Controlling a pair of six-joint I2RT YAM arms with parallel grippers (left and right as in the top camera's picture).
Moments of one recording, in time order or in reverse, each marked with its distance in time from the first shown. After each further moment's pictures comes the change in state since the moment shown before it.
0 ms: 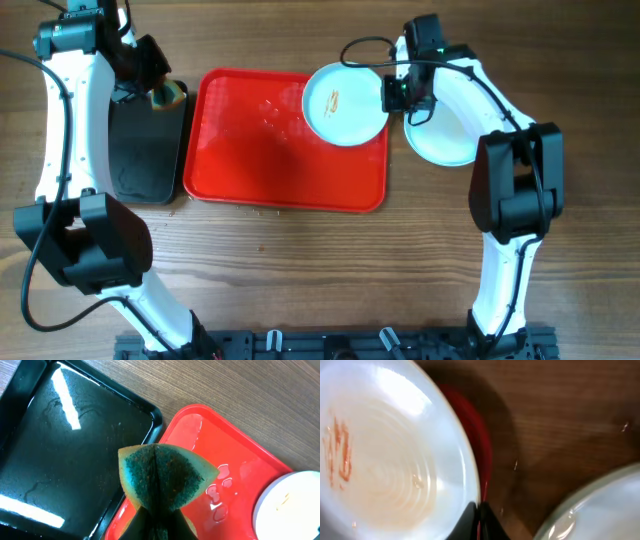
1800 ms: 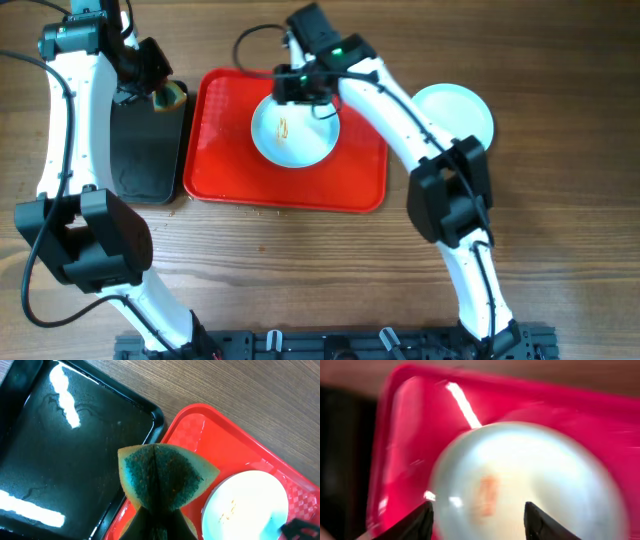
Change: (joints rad) left arm 0.000 0.008 -0.025 0.026 0.000 0.000; right arm 0.319 0.147 0.428 -0.083 -0.077 0.300
